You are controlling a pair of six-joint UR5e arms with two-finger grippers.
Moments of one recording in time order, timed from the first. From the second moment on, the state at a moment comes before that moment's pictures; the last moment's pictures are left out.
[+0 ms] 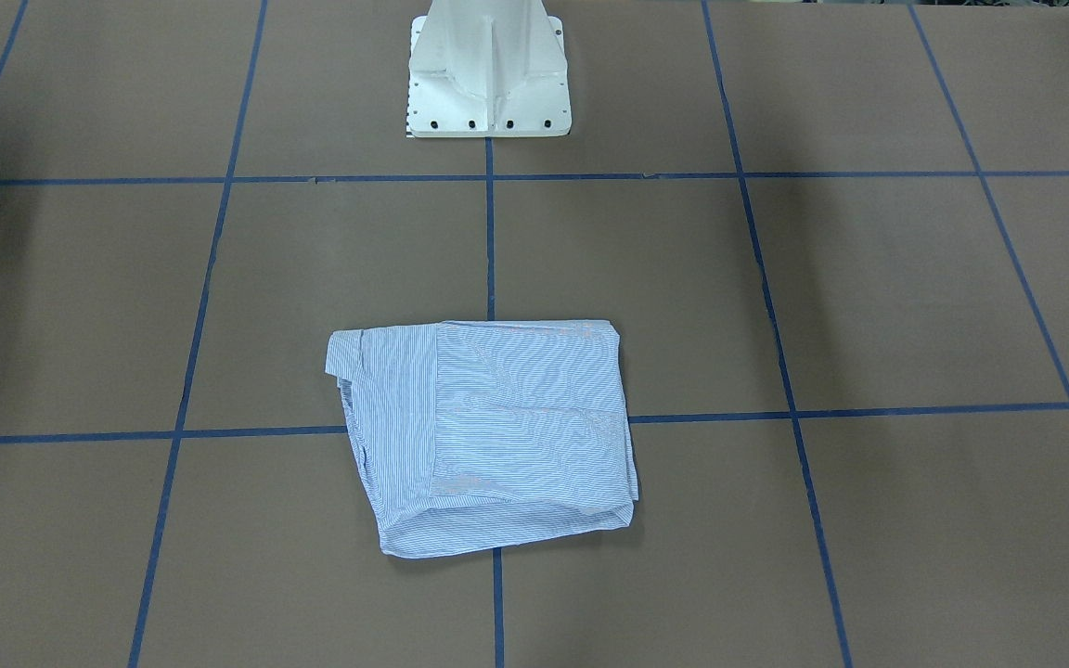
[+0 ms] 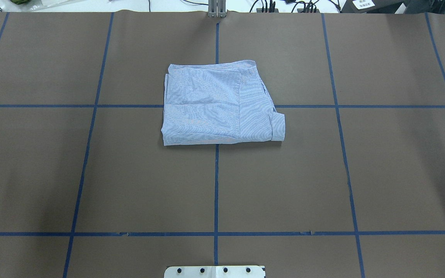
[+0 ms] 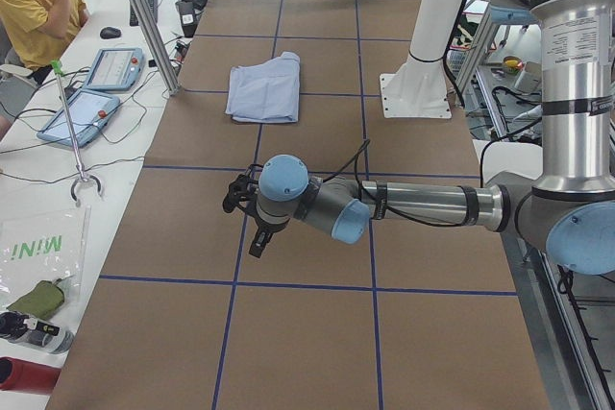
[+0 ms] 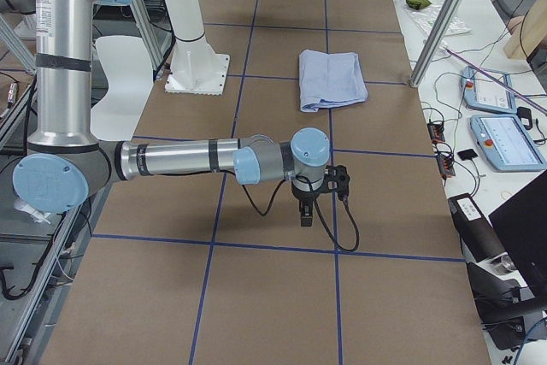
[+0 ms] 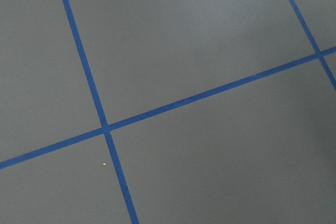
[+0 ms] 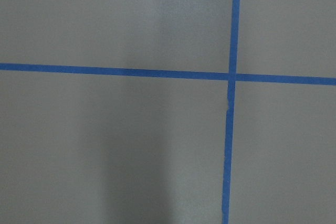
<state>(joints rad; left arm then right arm) -1.53 -1.45 -1.72 -1.98 -2.44 -0.01 1.46 -1.65 1.74 -1.48 2.36 0.17</state>
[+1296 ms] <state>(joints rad) -1.52 -1.47 -1.72 -1.98 -2.42 -0.01 1.45 -1.57 1.72 -1.48 2.36 0.17</state>
